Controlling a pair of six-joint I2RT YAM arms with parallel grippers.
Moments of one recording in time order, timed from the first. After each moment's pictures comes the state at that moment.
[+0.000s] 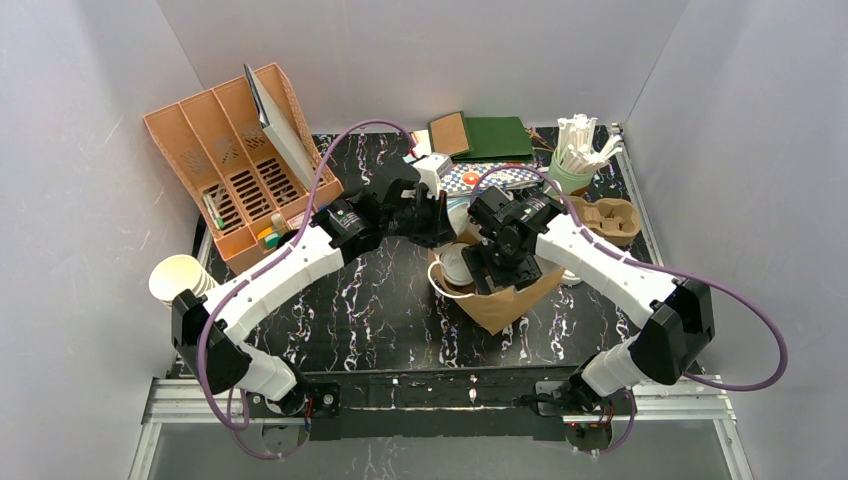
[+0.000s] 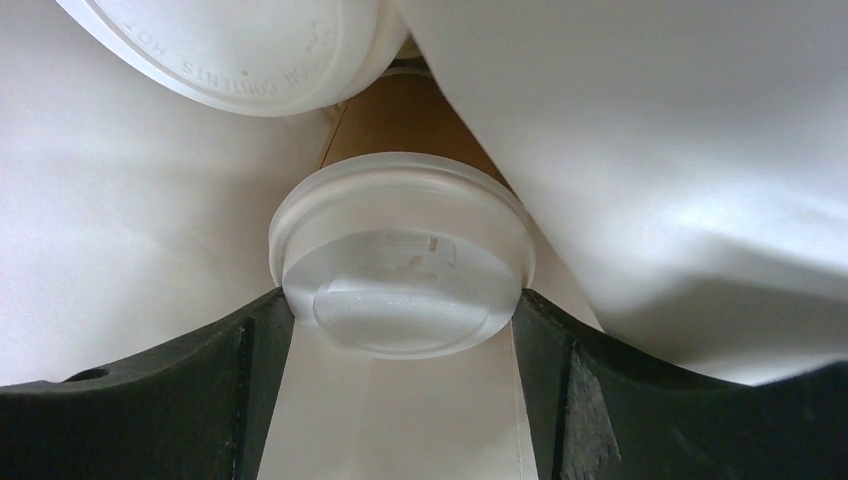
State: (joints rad) left arm -0.82 1.43 1.38 -0.54 0.20 -0.43; right arm 0.76 1.47 1.32 -1.26 -0.03 0.36
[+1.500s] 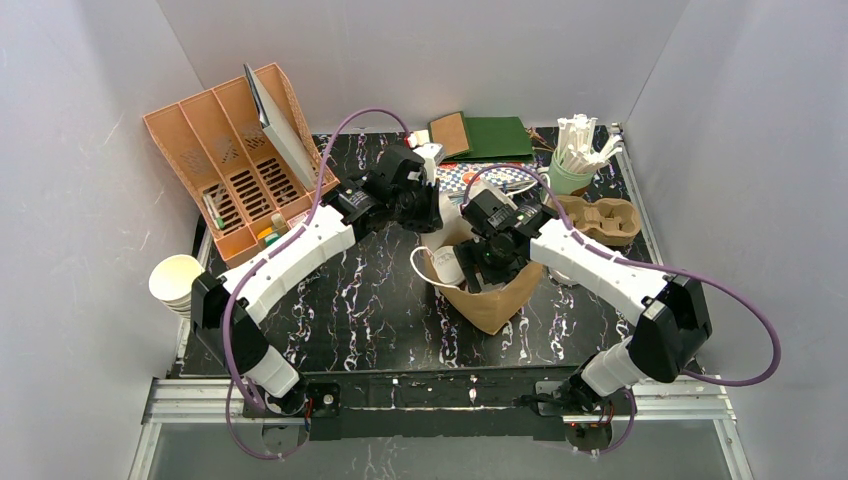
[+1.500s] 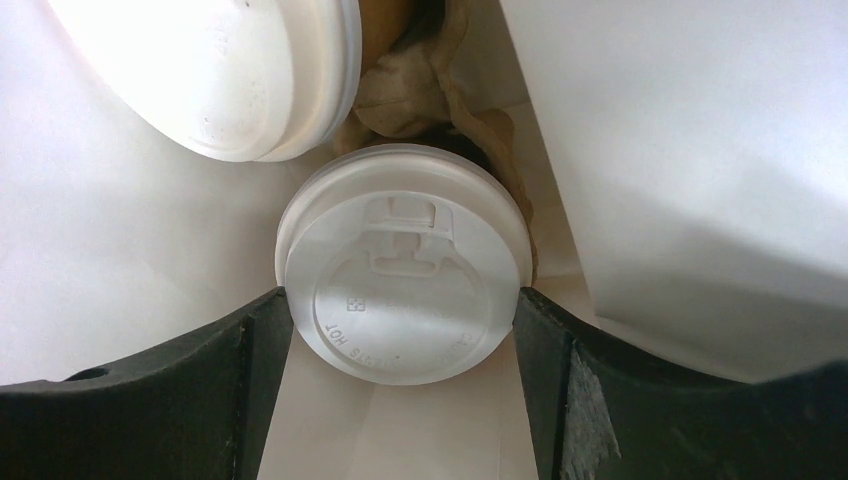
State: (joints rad) left arm -0.75 1.55 1.50 -0.67 0.09 -0.40; right arm 0.78 1.50 1.25 -1.07 0.01 0.37
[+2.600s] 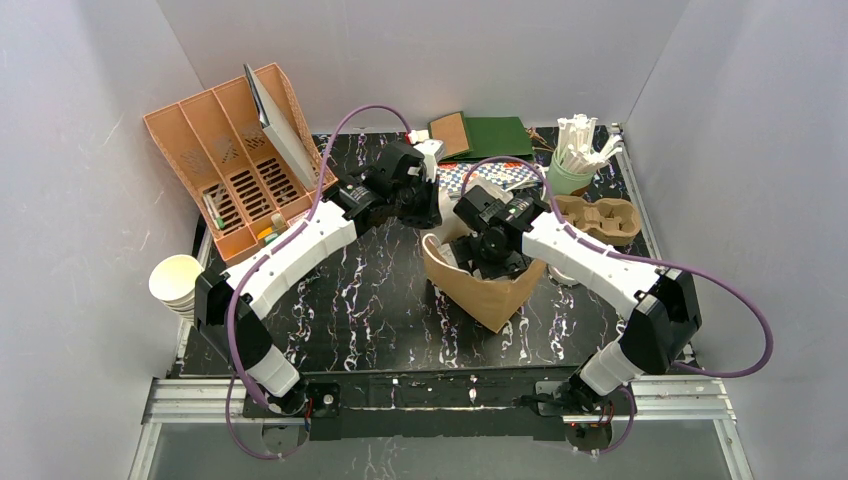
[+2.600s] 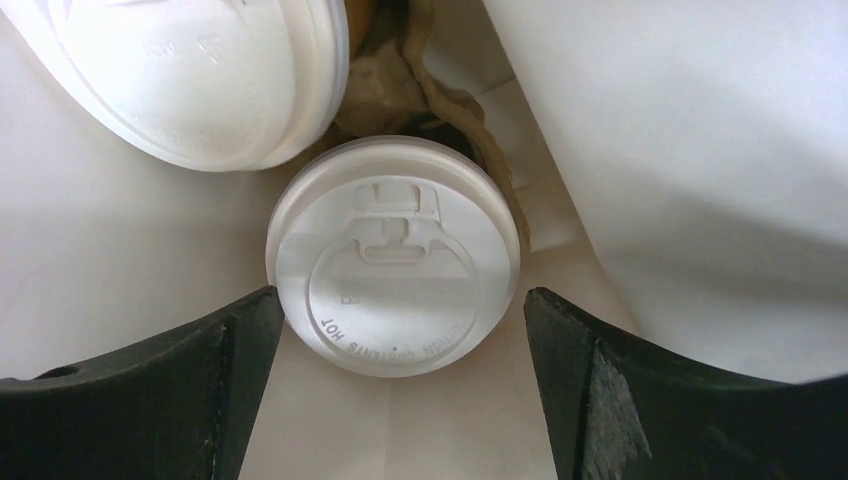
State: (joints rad) left arm -0.73 1.58 1.53 -0.67 0.10 -0.37; right arm 0.80 1.53 1.34 -1.15 0.11 0.41
